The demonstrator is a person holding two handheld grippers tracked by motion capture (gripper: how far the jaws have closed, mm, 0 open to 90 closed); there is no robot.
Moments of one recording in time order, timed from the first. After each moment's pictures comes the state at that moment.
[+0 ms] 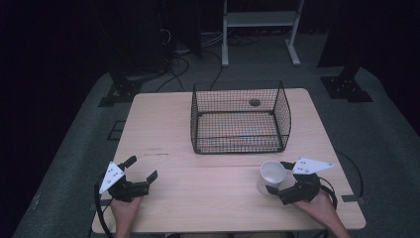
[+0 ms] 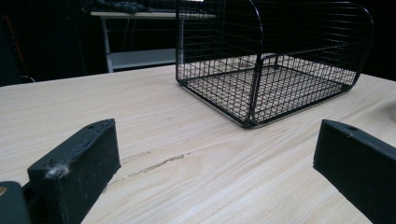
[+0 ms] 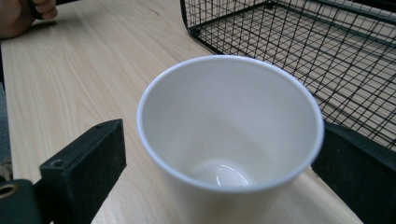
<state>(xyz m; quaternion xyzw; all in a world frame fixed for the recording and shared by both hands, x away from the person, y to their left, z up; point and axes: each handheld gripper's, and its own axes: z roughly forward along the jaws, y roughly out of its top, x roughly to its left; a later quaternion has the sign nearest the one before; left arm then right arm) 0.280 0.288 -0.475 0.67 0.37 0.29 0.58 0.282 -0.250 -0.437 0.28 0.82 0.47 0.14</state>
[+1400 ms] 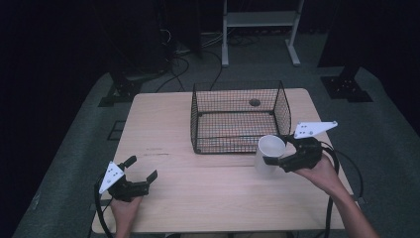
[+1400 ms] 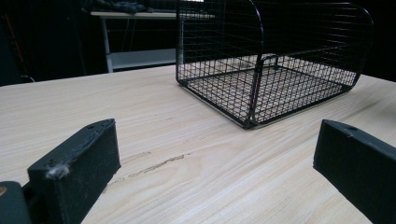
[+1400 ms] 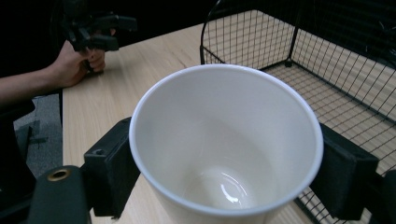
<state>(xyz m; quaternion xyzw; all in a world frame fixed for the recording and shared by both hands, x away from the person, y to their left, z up) 0.281 0.288 -0.475 0.67 0.37 0.29 0.58 0.332 -0.243 -0.349 0.23 0.83 0.50 0.08</state>
